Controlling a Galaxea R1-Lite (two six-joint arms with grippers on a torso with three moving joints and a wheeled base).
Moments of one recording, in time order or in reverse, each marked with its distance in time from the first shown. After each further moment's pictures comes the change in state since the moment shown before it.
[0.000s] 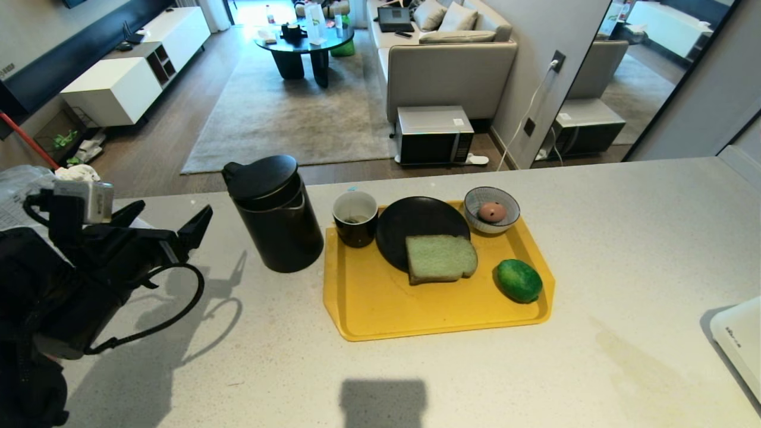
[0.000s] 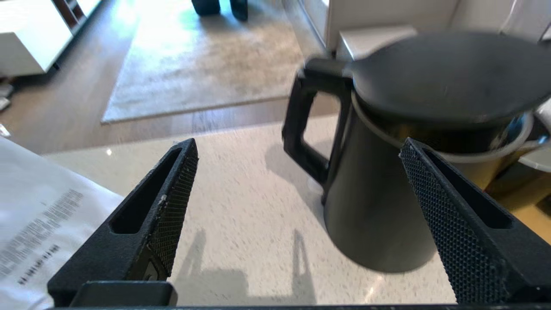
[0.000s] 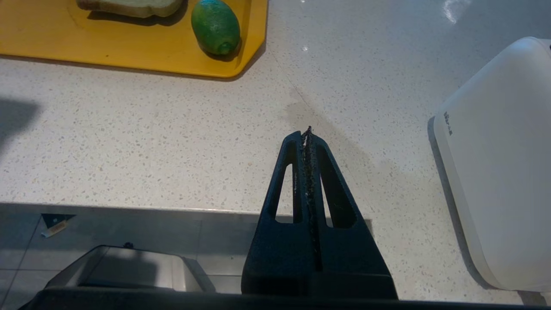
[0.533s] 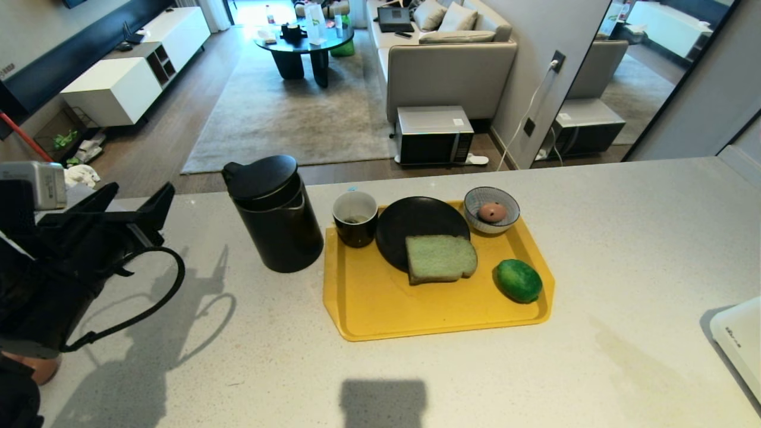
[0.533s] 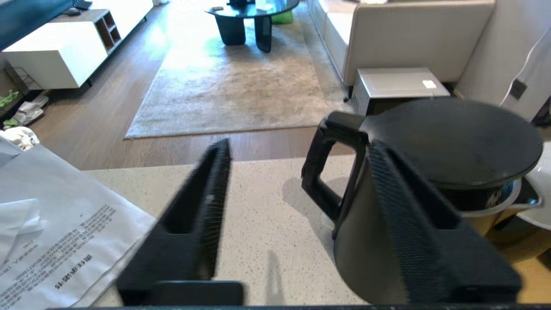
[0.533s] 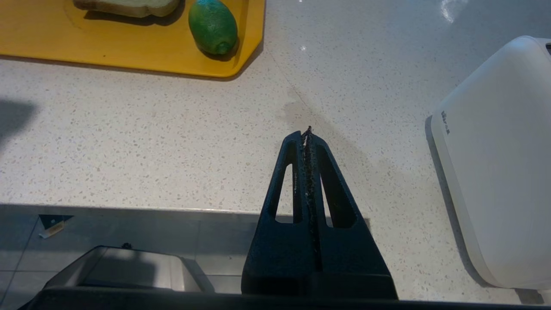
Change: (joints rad) left arm 0.001 -0.099 0.002 0.000 0.077 -0.034; right arm 0.001 0.000 0.000 0.001 -0.007 -0.001
